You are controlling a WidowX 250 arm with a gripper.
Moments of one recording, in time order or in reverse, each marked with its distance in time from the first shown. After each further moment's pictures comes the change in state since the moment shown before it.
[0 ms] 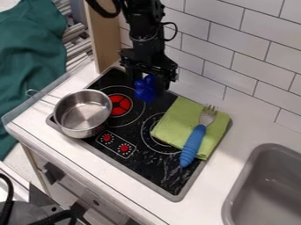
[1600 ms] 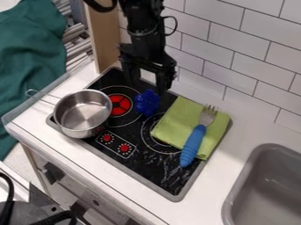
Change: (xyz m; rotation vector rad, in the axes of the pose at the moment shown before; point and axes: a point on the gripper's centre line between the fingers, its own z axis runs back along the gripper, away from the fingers) arm -0.014 -0.016 0.025 -0.012 0.024 -0.069
